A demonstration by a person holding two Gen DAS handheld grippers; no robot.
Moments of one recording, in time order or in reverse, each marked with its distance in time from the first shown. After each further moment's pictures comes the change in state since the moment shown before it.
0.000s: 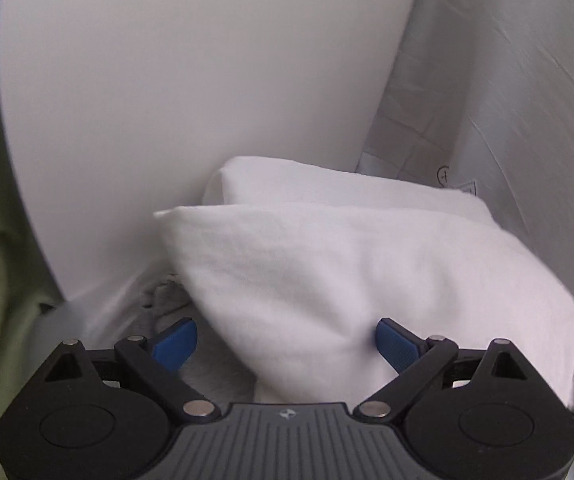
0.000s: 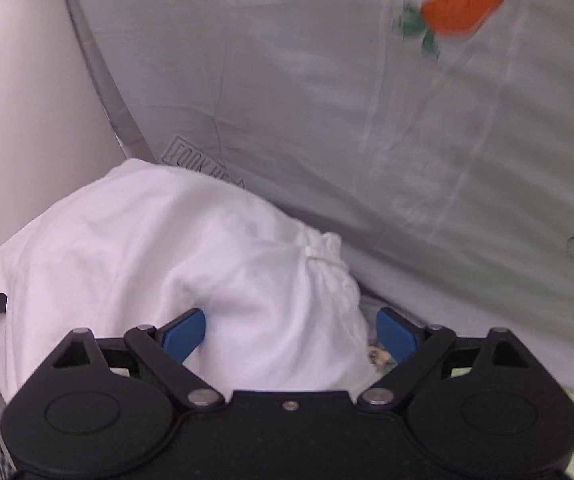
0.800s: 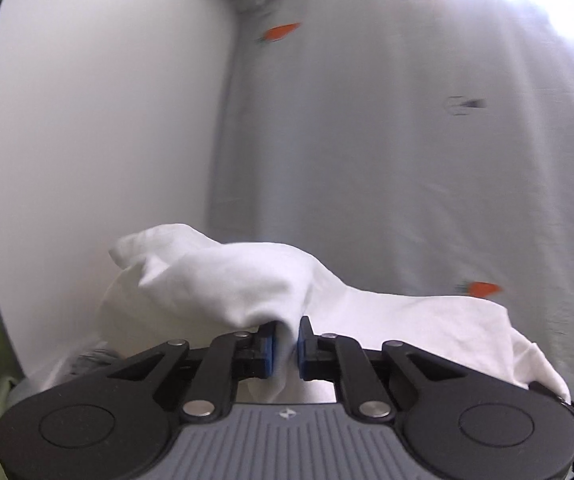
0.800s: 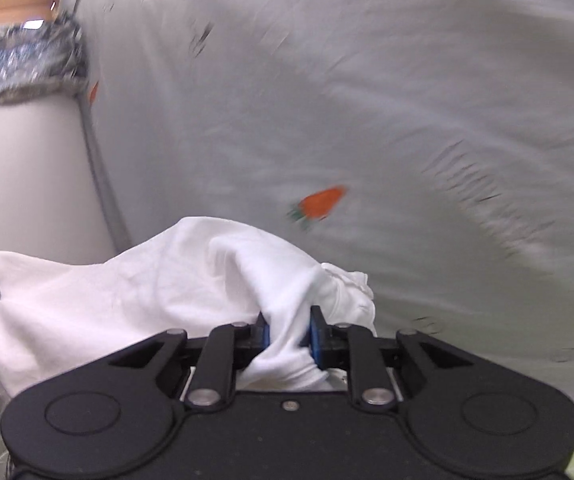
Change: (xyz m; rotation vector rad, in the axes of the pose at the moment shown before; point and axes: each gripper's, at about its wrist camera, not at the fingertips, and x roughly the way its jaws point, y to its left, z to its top) left arm -0.185 -0.091 -0.068 0.282 -0.300 -0.309; right arm -0.230 -0.037 -0.025 -0.001 -0.462 -0.167
